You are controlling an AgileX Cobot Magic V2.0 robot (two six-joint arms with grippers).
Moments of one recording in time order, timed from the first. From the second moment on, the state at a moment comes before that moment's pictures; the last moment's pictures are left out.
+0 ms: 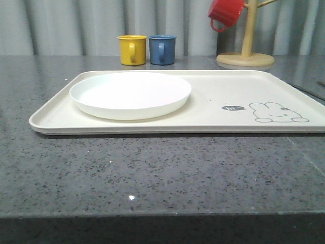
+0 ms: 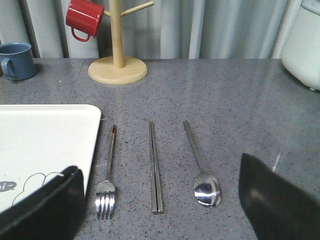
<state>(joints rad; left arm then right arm) -0.12 0.24 -0.44 -0.05 0.53 0.18 -0.05 0.30 -0.53 -0.10 0.50 0.13</state>
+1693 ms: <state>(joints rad) -0.12 0.04 -0.39 -0.05 0.48 0.18 -0.05 0.56 -0.59 -0.10 0.51 0.13</state>
